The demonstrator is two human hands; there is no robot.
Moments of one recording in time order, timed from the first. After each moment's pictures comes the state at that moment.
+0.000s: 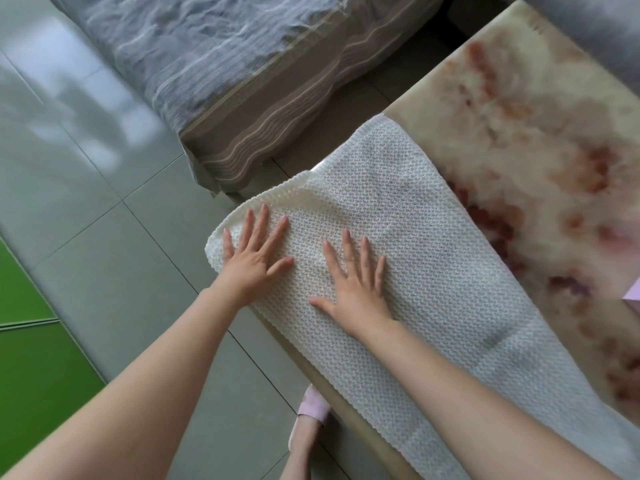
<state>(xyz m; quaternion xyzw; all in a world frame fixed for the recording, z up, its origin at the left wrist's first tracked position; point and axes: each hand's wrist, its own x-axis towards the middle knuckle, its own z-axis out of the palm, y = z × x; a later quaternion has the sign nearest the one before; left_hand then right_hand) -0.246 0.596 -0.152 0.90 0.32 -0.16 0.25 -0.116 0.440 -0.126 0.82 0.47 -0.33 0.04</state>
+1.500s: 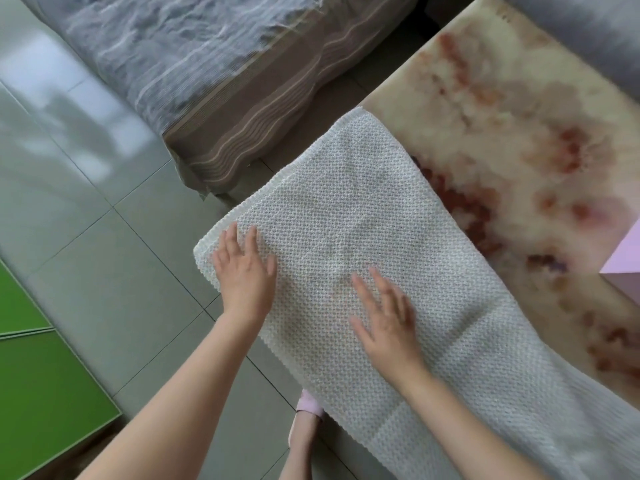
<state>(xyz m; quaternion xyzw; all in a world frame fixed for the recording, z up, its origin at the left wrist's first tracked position) -0.230 0.534 -0.116 0.82 0.52 -0.06 0.24 -0.125 0.329 -0.126 0.85 0.43 -0.26 -0.14</state>
